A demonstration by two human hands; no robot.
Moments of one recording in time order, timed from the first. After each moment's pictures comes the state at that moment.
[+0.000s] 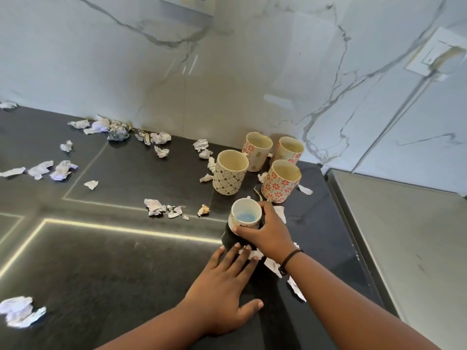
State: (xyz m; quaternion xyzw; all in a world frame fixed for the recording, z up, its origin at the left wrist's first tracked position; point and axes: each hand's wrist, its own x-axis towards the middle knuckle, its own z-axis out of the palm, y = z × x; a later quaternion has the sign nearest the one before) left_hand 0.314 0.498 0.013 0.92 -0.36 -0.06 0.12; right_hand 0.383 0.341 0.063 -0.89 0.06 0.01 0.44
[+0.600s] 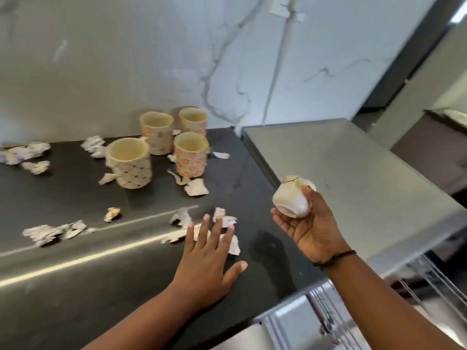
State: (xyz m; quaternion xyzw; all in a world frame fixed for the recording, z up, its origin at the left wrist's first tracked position) left_hand 0.299 0.412 0.025 0.90 -0.42 -0.01 0.13; right_hand 0.233 0.184 0.094 -0.43 0.27 -0.15 0.85
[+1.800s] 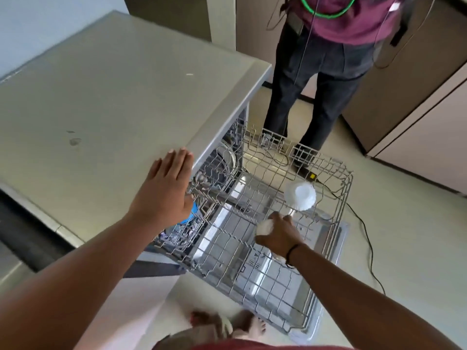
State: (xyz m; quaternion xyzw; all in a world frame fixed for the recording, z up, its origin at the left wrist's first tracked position) left_hand 0.123 -0.001 0.003 0.73 -0.68 0.02 -0.07; right_hand -0.147 -0.066 -0.121 -0.70 0.60 0.06 0.39
